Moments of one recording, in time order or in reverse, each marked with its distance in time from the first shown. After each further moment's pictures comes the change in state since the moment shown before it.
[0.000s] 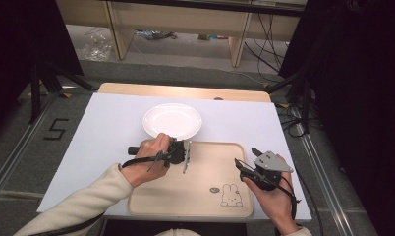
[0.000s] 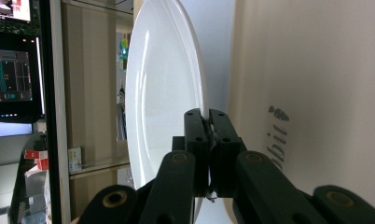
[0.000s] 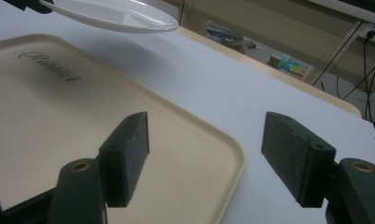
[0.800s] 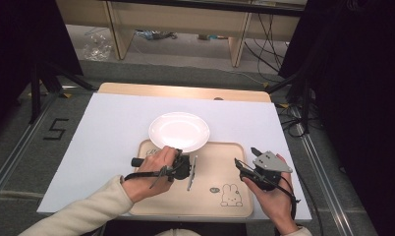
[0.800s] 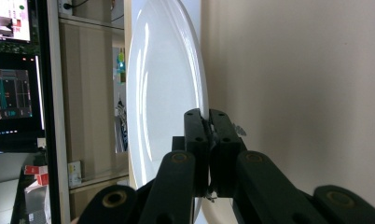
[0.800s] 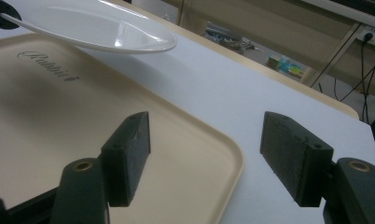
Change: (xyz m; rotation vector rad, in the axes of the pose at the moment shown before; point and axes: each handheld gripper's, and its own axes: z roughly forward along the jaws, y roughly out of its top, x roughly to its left) left arm -0.024 0.017 -0.028 -0.043 -0.014 0.034; right arm 0.001 0.001 0.000 0.004 0.000 -0.010
